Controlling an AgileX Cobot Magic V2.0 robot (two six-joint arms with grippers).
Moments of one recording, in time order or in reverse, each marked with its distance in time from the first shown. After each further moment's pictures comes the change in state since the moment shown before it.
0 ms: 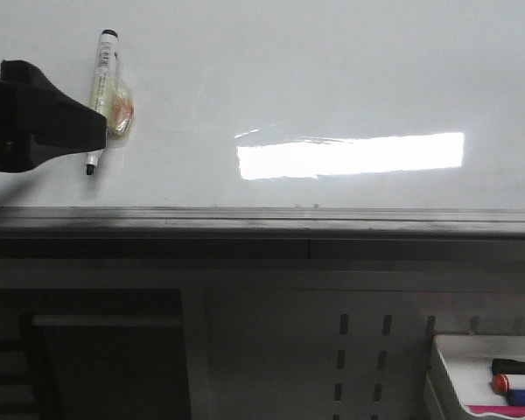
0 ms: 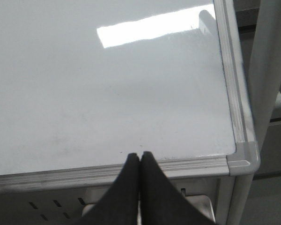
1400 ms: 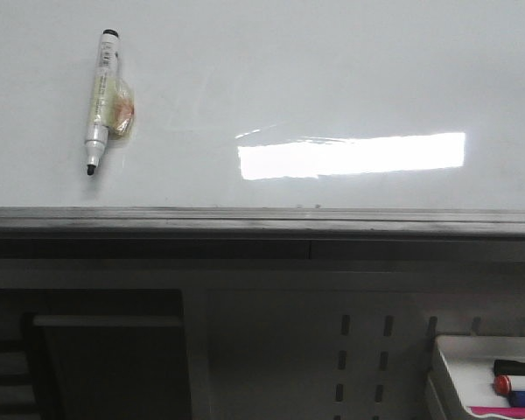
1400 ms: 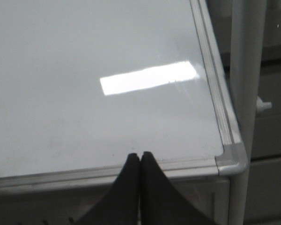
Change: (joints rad) left arm 0.604 -1.186 0.300 0.230 0.492 0.090; right arm -0.028 -0.314 0.205 -0.006 -0.077 -0.004
